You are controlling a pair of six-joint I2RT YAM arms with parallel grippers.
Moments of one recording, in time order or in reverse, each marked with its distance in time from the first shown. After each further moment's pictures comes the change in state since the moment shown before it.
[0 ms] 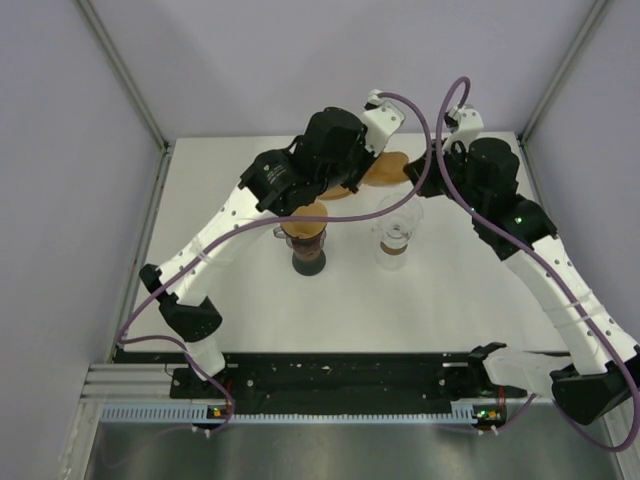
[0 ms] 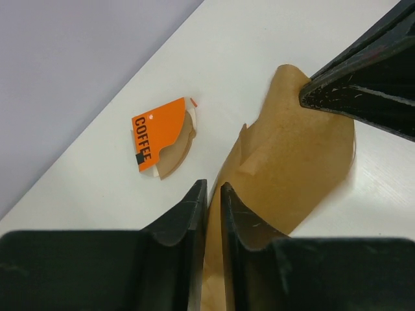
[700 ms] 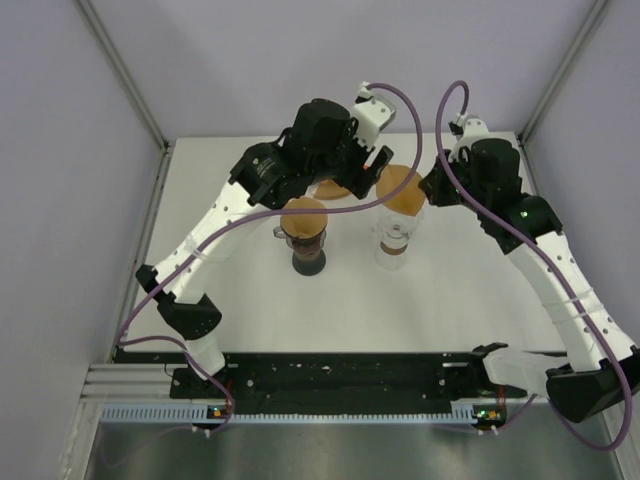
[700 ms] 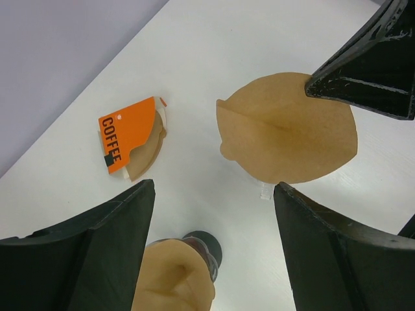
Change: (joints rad) left arm 0.050 0.000 0.035 -0.041 0.164 -0.067; right arm -0.084 0.013 0.015 -0.198 0.002 -0.017
